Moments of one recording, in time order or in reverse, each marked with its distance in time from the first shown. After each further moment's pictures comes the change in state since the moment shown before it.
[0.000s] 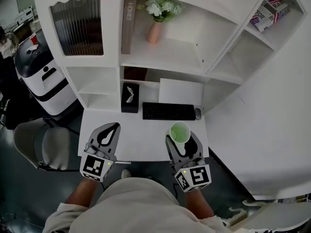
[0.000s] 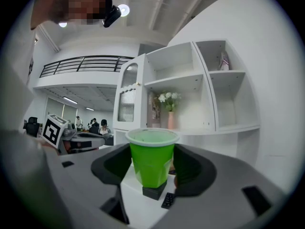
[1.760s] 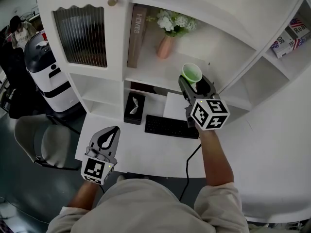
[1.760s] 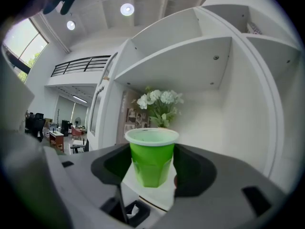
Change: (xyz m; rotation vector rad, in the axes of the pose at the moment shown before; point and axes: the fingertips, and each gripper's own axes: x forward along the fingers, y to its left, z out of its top) left arm 0.049 0.032 -0.012 -0.025 0.041 0.156; right arm 0.239 -0.129 0.108 -0.080 -0.026 0.132
